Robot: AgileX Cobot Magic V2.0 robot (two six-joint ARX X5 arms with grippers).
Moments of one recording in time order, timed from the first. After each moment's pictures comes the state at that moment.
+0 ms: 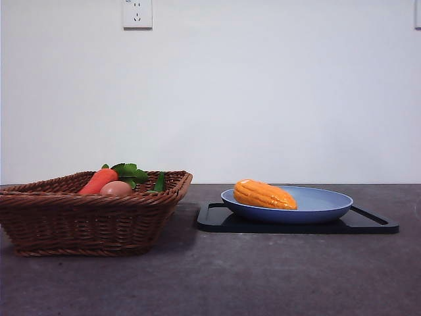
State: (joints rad) left arm 0.01 0.01 0.03 -0.18 -0.05 0.04; right arm 0.44 0.94 1.49 -1.34 -0.42 0.02
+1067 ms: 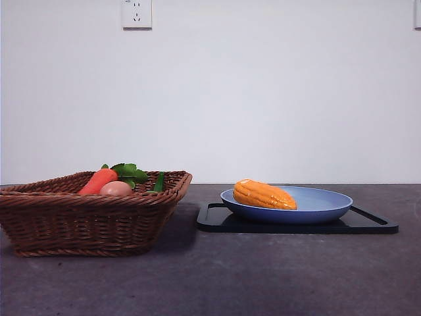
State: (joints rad) left arm 0.01 0.01 0.03 -0.18 -0.05 0.04; right arm -0.07 0.42 0.80 -0.51 -0.47 -0.21
